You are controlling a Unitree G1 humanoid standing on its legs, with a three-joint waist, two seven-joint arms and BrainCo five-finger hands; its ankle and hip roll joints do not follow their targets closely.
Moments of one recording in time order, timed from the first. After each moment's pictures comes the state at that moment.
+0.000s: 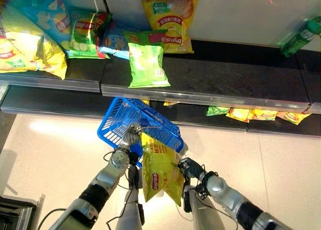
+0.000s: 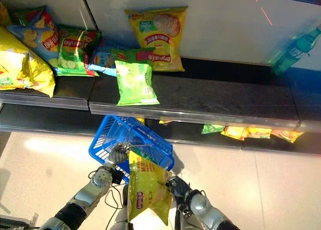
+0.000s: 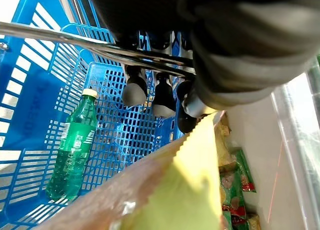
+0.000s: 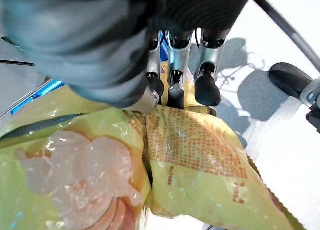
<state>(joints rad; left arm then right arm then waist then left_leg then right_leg) -0.48 0.41 -0.41 0.50 -0.19 -0.03 0.26 -0.38 -0.32 0.63 0.61 0.19 -0.02 0.02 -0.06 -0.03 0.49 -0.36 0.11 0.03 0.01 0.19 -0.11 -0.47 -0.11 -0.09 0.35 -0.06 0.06</state>
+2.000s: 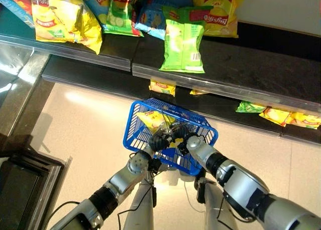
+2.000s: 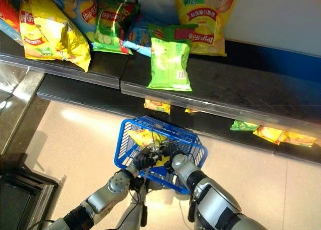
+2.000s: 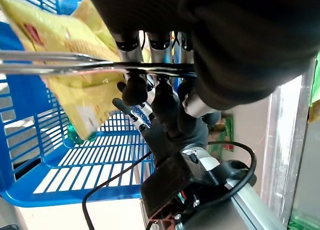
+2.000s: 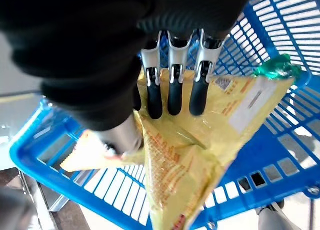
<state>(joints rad) -0.49 0.41 -0.69 0.25 -0.41 -0.02 0.16 -0.96 -0.08 0.64 1.15 0.27 0.04 -0.15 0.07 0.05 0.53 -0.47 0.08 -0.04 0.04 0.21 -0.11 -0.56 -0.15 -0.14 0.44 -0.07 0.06</state>
